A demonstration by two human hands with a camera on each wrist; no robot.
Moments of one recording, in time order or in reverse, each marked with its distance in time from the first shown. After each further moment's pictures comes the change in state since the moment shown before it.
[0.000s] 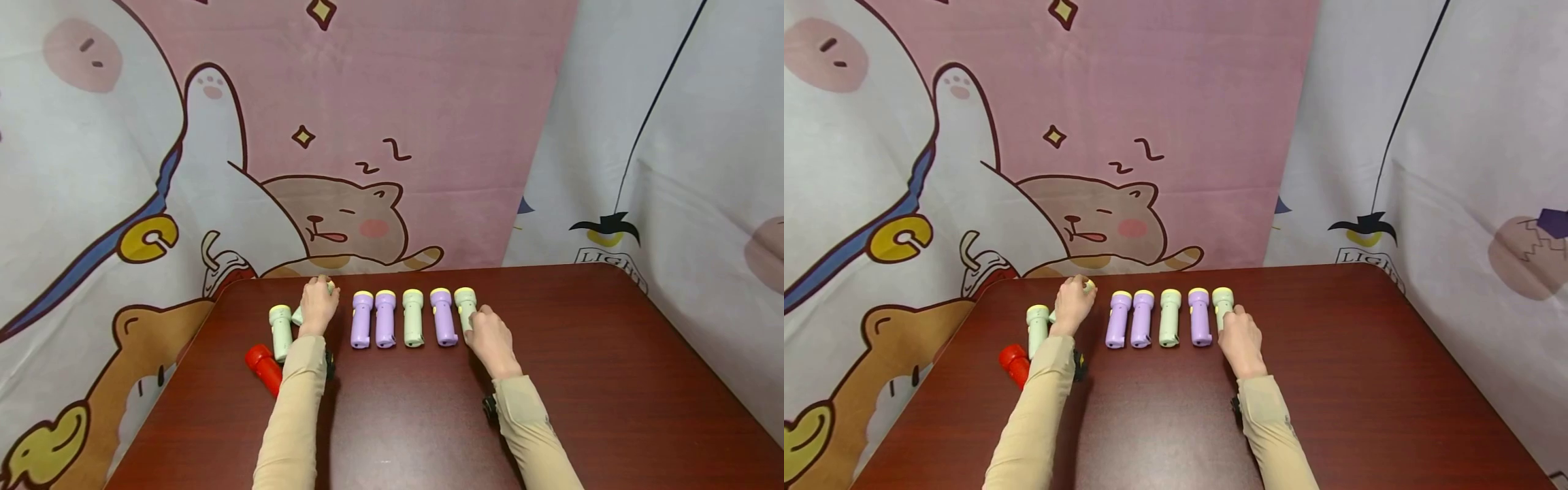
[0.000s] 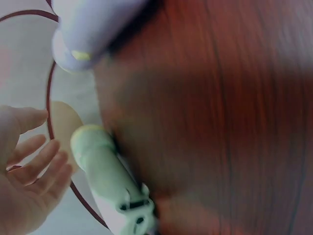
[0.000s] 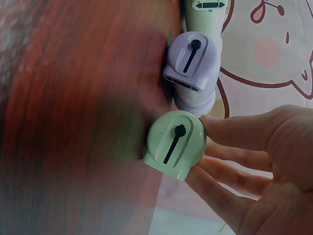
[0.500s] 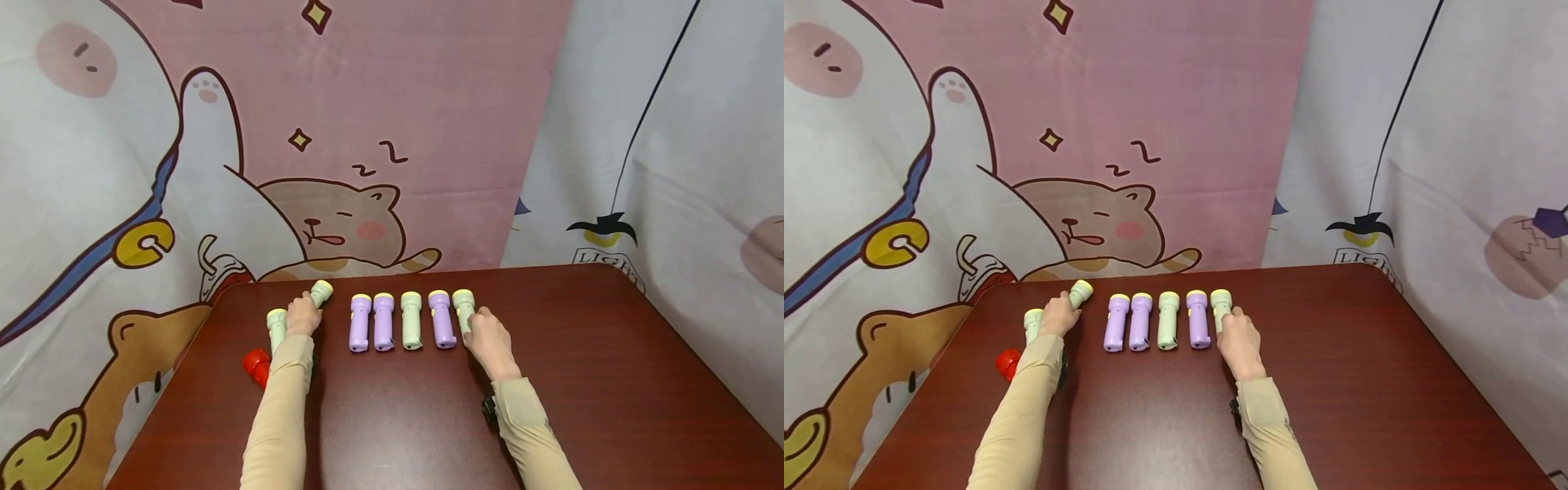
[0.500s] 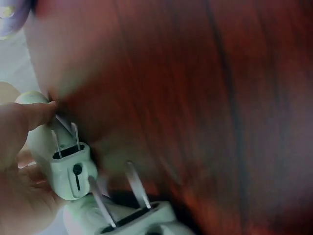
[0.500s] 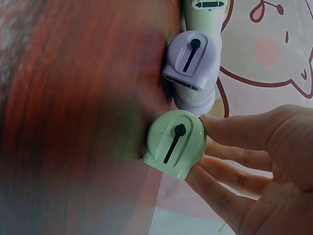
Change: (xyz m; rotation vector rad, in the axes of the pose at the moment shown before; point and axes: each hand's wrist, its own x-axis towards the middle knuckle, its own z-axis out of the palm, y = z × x) left_hand 0.007 -0.039 0.003 0.227 -0.237 -0.087; right_hand 0.000 0.000 0.000 0.001 -0.013 0.016
